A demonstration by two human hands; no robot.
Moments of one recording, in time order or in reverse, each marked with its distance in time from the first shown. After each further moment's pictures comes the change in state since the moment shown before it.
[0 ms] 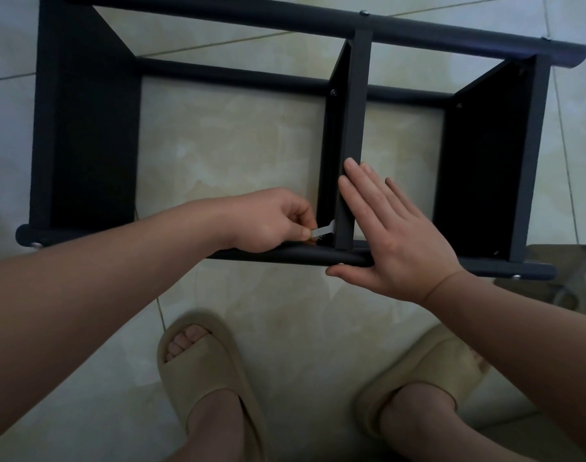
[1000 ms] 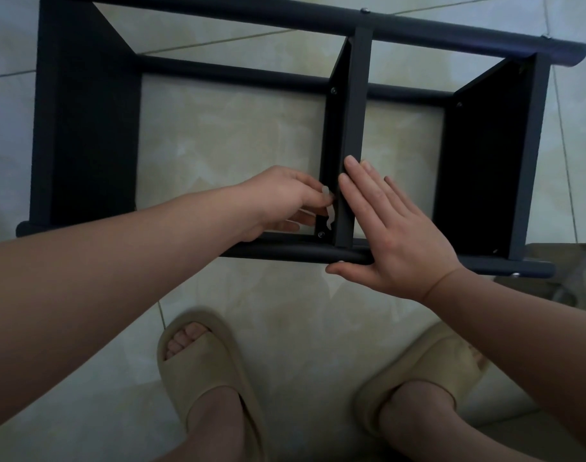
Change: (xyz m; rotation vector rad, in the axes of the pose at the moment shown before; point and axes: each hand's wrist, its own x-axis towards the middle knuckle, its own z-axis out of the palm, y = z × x) left_hand 0.018 0.011 0.005 -0.579 0.166 -0.187; right_hand 0.000 0.000 0.000 0.009 -0.025 -0.003
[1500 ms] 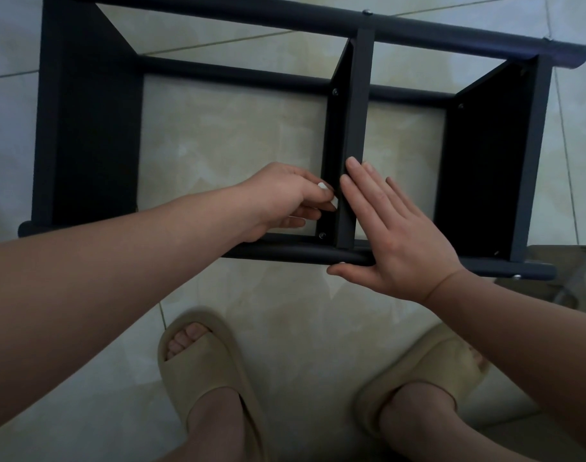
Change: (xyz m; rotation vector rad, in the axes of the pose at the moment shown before) left_hand -0.001 0.002 0.001 -0.086 0.032 0.015; right_hand 0.000 -0.001 0.000 0.011 0.013 0.003
